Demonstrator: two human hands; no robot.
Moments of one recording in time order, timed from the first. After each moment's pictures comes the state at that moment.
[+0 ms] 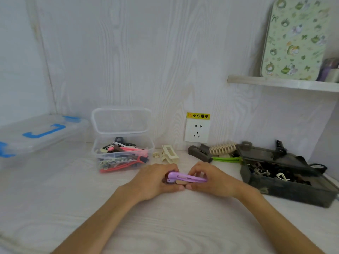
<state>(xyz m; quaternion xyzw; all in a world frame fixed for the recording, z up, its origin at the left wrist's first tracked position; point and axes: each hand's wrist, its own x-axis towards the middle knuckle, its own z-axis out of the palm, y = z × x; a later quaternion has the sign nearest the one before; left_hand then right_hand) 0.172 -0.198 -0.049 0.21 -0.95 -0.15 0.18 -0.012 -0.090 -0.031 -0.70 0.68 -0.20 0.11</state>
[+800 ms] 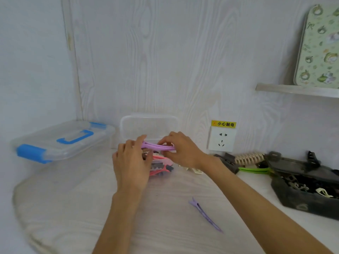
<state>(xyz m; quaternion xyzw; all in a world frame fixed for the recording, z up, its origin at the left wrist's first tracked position) 0.237 -0.237 -0.022 0.50 -0.74 -0.01 0.45 0.083 -0.214 0.016 -0.75 0.61 -0.25 -0.05</state>
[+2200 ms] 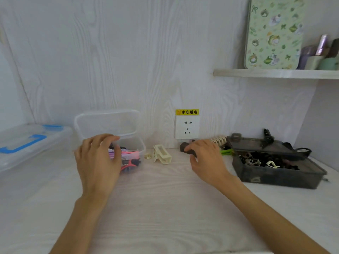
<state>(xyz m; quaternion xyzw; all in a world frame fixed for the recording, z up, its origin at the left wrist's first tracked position) 0.219 -0.227 -0.026 0.43 -0.74 0.07 0.51 -0.003 -0.103 -0.029 -0.57 0.76 -0.26 -0.19</state>
